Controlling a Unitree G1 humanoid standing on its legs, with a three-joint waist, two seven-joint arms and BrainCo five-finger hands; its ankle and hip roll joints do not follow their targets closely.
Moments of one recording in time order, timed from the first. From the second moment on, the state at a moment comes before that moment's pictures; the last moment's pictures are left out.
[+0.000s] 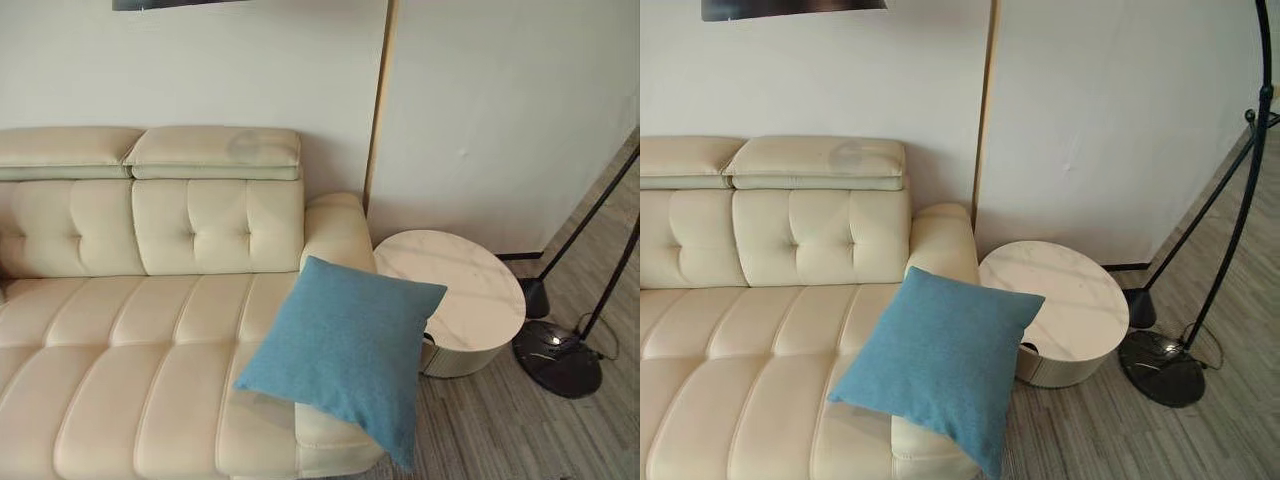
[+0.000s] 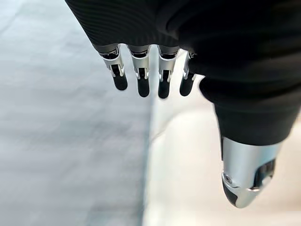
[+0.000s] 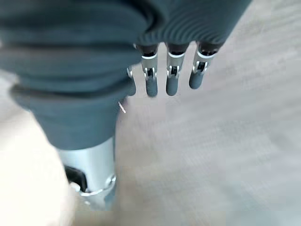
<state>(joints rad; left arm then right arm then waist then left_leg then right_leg) -0.13 0.69 -0.12 1.41 -0.17 -0.03 0.09 -0.17 -0.63 -0.02 1.35 0.24 0.00 -0.17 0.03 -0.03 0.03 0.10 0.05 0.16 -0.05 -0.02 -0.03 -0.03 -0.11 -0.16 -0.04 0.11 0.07</state>
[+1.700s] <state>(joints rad) -0.70 0.38 -0.36 0.70 -1.20 -0.21 0.17 -0.68 -0.31 0.38 0.46 0.93 -0.21 -0.32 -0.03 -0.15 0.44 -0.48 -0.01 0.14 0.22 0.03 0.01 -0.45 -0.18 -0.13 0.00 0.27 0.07</state>
